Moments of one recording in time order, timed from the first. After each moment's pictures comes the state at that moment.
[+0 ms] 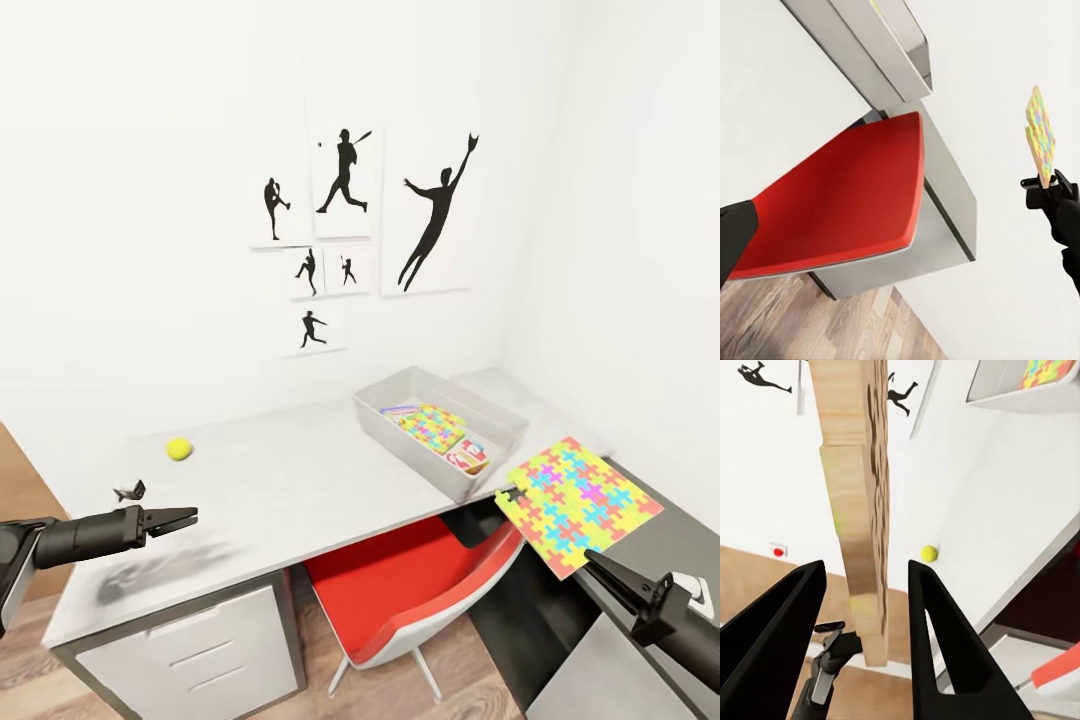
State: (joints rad) left arm -0.53 0.43 0.27 -1.01 0.05 0.95 -1.57; right arm 0.08 -0.28 -0.52 -1.59 -1.23 1.04 0.64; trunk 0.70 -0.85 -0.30
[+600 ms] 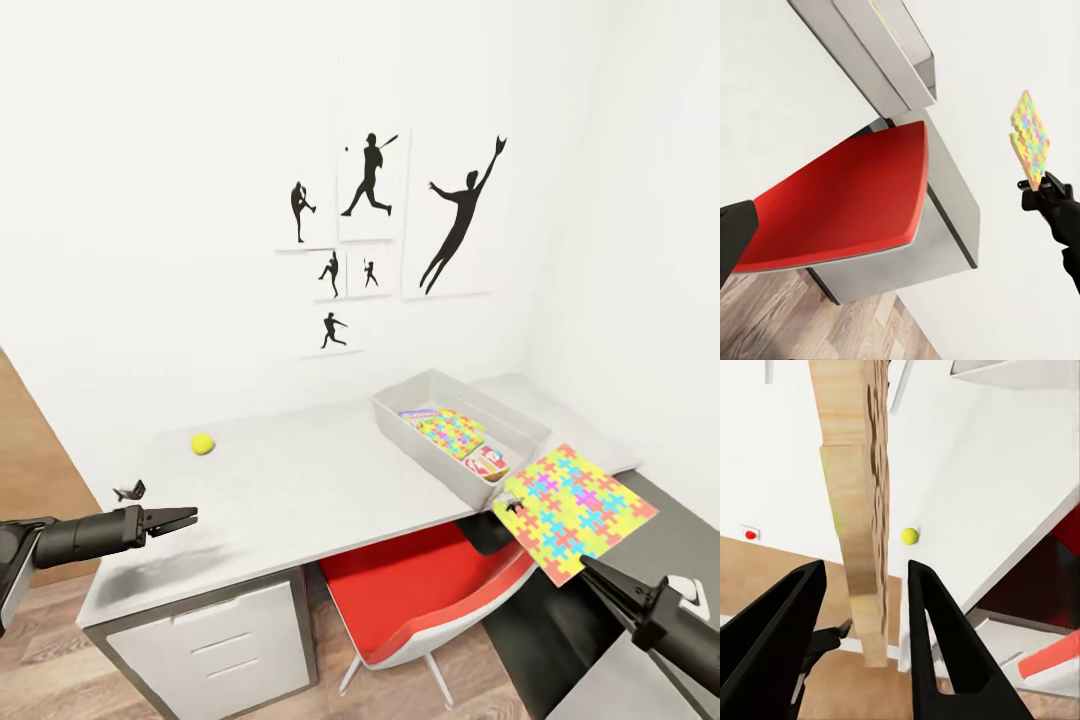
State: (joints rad) left arm -0.53 0.43 0.27 -1.01 0.05 0.95 -1.57; right arm 0.08 -0.29 -0.53 -1.60 -1.18 1.04 0.61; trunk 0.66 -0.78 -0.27
